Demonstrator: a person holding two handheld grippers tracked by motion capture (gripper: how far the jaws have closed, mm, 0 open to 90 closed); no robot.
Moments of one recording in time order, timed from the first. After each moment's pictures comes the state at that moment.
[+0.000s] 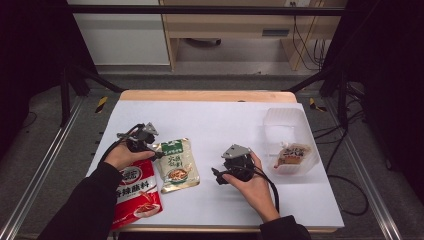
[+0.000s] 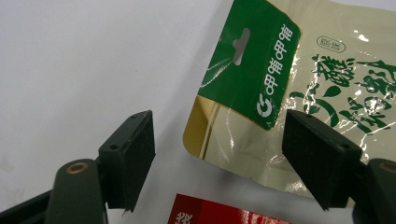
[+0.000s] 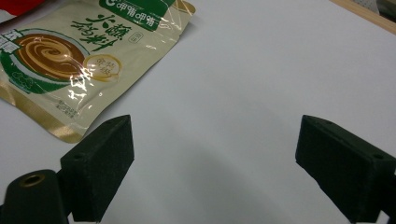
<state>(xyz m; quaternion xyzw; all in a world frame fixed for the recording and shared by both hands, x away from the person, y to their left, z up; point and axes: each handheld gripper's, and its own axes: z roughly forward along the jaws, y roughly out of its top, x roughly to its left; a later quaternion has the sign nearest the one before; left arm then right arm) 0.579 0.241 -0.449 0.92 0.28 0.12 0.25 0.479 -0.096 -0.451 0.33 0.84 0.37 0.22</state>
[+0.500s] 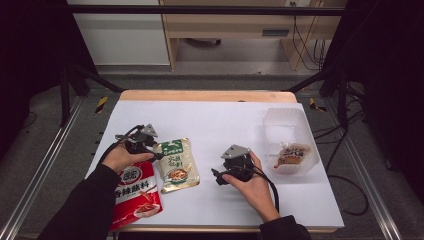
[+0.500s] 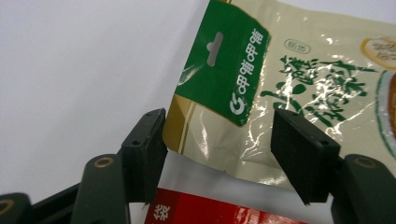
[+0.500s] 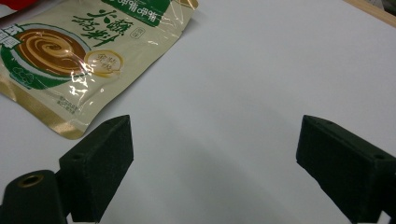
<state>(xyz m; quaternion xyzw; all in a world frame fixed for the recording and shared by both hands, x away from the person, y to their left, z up) 0.566 0.241 -0.439 0.92 0.27 0.11 0.27 0.480 -0.096 -0.452 0.33 0.84 0.37 0.22</state>
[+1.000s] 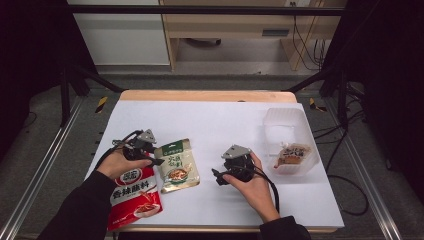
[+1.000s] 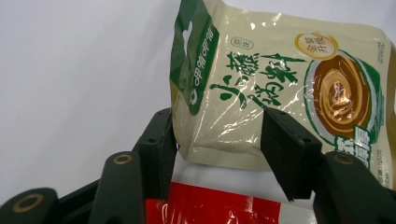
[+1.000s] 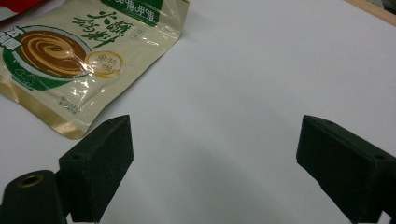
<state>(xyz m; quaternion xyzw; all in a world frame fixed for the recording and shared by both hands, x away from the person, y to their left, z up) 0.544 0.239 -0.435 0.93 0.24 0.09 0.27 0.479 -0.097 -0.451 0.33 0.84 0.37 0.22</state>
